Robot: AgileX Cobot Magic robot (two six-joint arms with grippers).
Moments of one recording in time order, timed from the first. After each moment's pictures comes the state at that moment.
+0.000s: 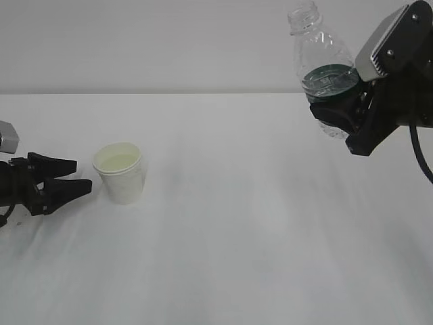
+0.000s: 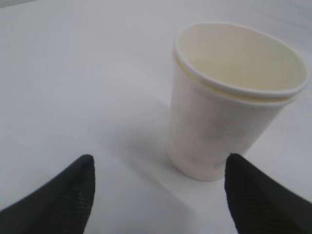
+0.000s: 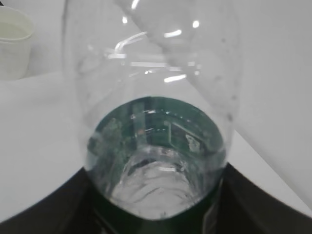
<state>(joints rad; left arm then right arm) 0.27 2.21 -0.90 1.33 -1.15 -0.51 0.12 1.43 -0.79 -1.32 -0.44 0.61</state>
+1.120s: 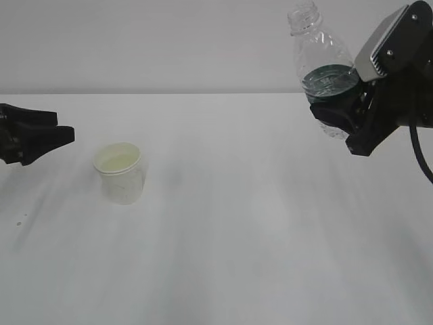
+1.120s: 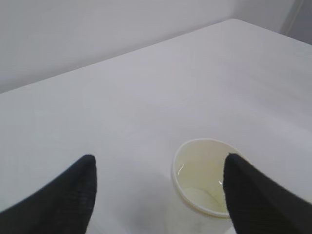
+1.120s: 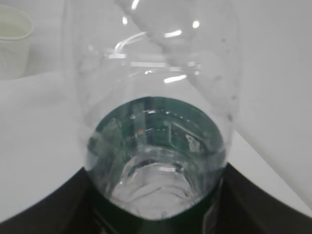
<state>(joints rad) 0.28 1.94 -0.90 1.37 -1.15 -0.78 0.12 1.43 -0.79 -1.32 -0.43 0.61</state>
